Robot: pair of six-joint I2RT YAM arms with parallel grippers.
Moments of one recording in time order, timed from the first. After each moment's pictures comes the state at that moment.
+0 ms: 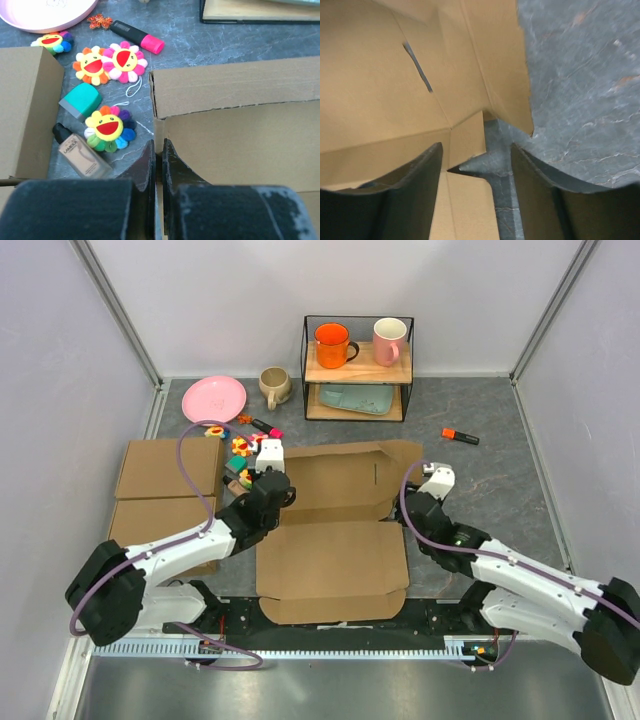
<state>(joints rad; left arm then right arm) -0.78 1.22 0.61 0.16 -0.76 -0.27 0.82 0.93 0.51 -0.17 0.70 0.68</state>
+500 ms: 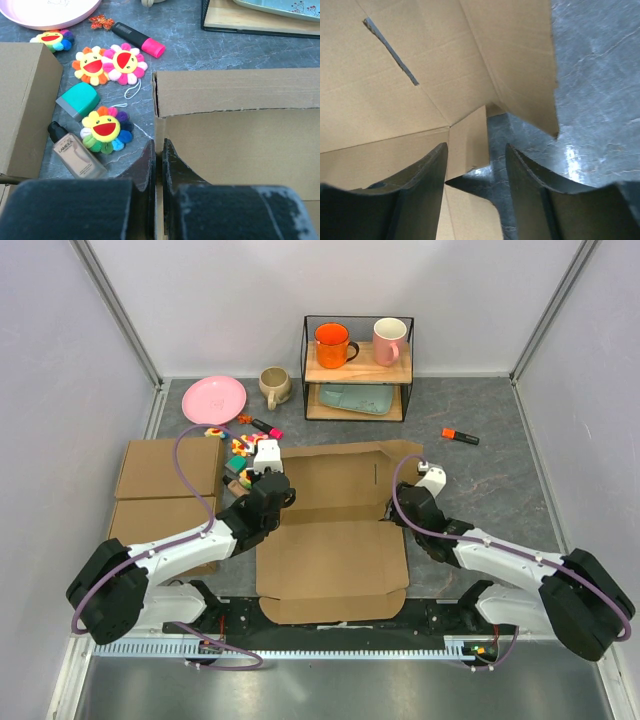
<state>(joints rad) -0.78 1.22 0.58 0.23 -0.79 -0.32 0.70 1.13 0.42 0.05 0.49 0.74</state>
